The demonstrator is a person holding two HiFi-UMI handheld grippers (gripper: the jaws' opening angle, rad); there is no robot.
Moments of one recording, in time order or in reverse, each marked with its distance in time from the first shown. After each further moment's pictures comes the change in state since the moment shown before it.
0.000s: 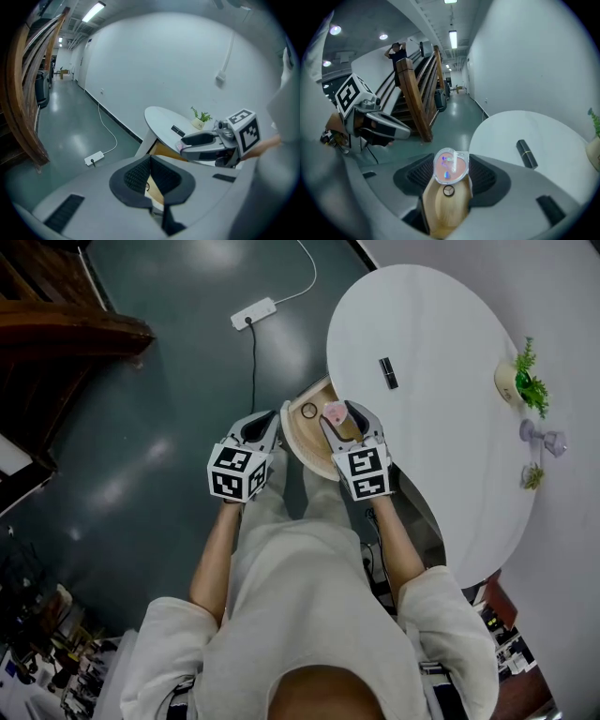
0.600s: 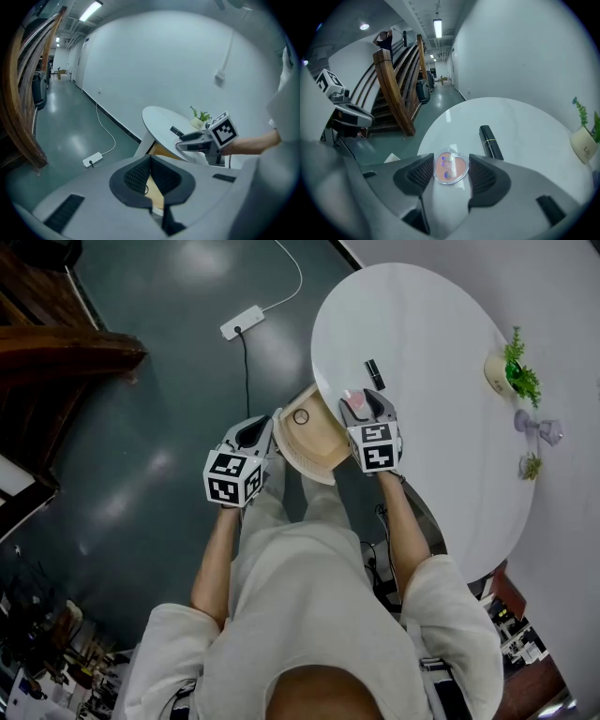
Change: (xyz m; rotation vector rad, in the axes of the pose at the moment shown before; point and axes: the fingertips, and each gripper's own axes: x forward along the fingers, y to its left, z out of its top) left arm 0.013 -0.006 0.011 0.018 0.011 -0.012; right arm 0.011 -0.099 -0.030 0.092 0.101 -0.180
